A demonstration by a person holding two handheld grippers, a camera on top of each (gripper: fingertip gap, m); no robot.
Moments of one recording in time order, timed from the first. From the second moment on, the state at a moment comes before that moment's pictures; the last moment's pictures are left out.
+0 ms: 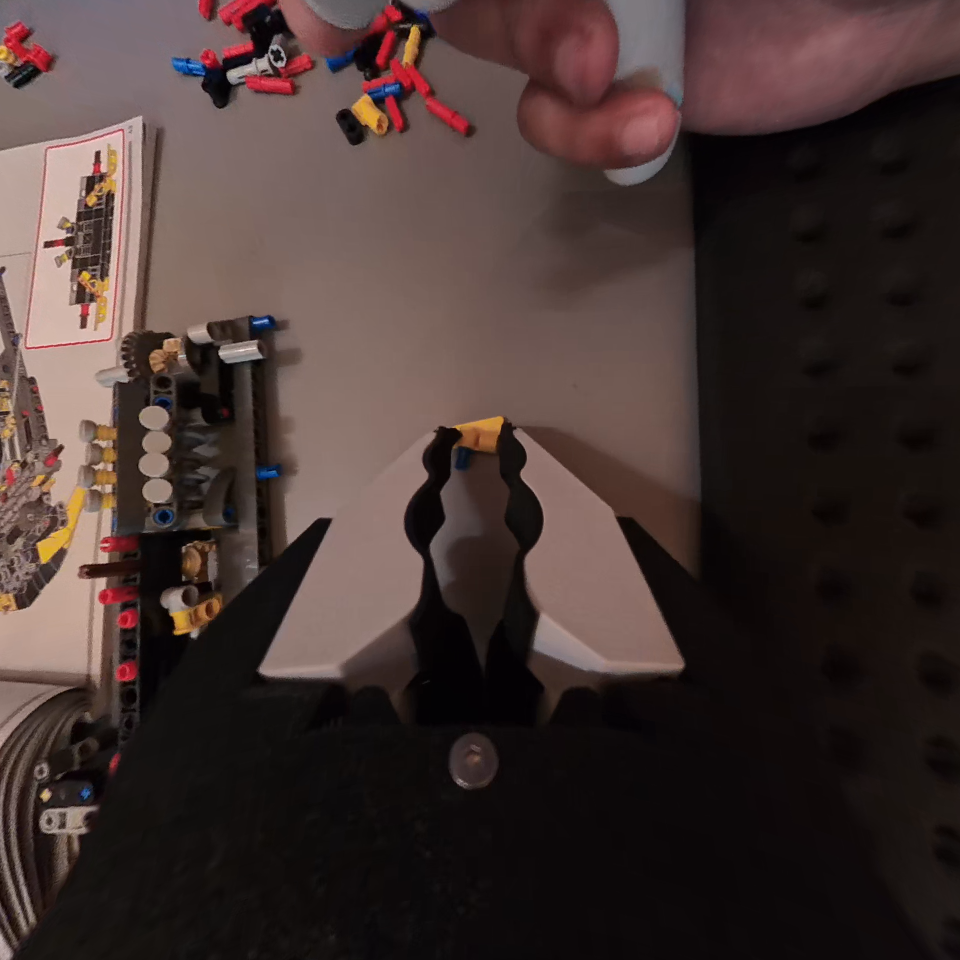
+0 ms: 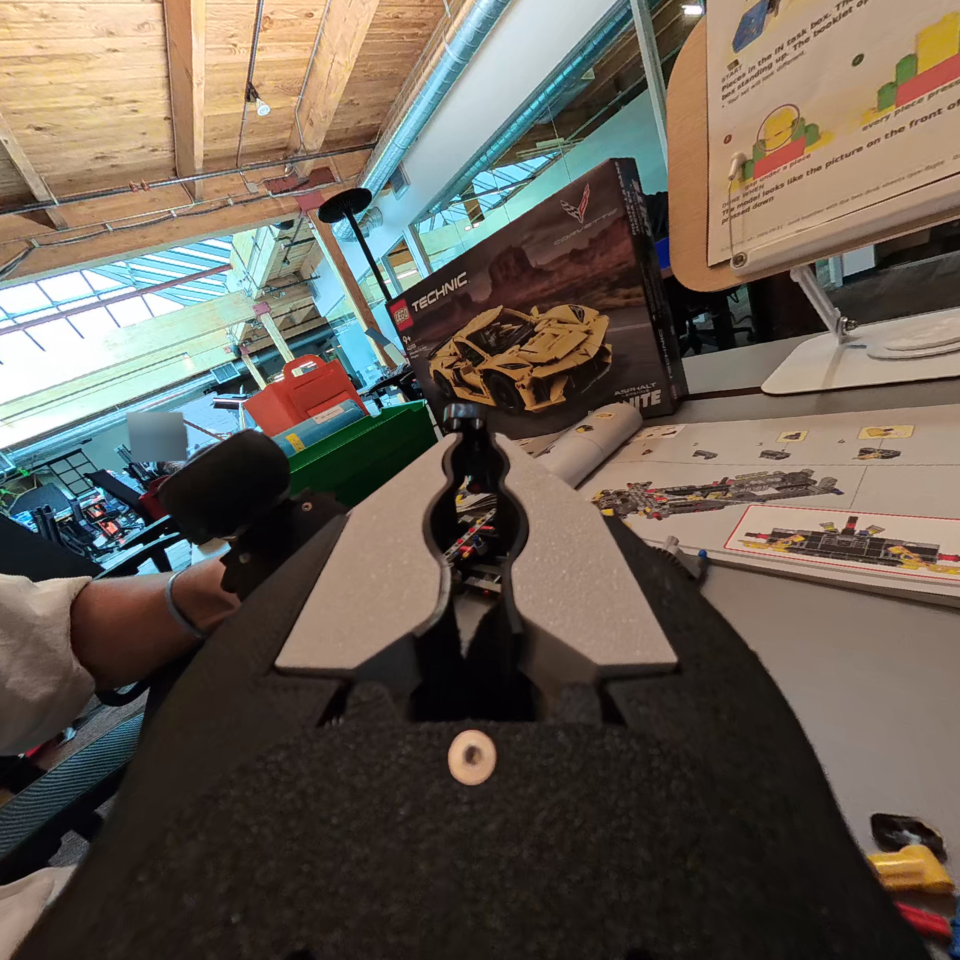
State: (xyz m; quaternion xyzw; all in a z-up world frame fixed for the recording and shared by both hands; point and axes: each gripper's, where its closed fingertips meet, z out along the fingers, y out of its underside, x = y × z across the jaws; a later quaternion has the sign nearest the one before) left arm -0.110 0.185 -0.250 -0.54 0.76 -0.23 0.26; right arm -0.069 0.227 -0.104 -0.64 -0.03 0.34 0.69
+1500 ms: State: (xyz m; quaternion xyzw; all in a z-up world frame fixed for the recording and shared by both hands) left arm -0.087 0.224 -0.134 -0.46 0.62 -0.29 0.57; right arm -0.078 0.230 -0.122 -0.64 0.05 0.52 0.56
